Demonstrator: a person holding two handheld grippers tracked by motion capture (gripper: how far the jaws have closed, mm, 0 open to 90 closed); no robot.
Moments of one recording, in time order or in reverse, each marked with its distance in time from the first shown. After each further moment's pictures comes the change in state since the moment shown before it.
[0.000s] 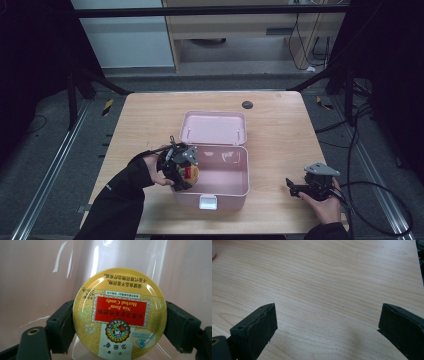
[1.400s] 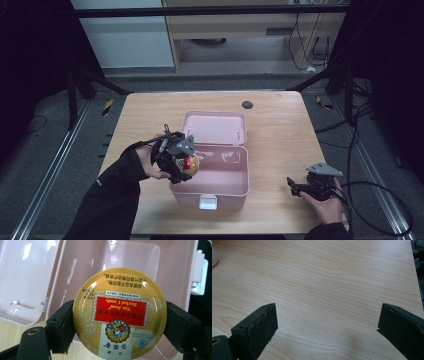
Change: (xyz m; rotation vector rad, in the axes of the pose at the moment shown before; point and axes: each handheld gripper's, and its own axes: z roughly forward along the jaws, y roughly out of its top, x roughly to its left) left arm -0.007 0.018 -0.054 -0.053 0.074 0.039; right arm -0.002 0.001 -0.003 -0.023 0.002 0.020
